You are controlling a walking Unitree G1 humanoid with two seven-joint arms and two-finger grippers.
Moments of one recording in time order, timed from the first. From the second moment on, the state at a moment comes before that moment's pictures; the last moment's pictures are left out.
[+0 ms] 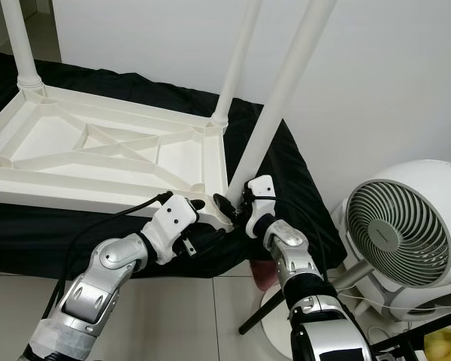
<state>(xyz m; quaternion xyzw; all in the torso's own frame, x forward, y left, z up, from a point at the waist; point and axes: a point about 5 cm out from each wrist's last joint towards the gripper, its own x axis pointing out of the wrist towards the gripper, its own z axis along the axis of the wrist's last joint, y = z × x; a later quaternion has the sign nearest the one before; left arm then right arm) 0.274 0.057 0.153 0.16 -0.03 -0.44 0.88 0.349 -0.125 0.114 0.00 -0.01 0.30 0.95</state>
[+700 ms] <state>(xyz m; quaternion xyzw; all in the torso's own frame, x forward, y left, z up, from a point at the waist) 0.271 0.059 0.148 0.16 -0.02 -0.43 0.89 0.327 -0.099 0.119 0.07 -0.01 0.04 1.00</state>
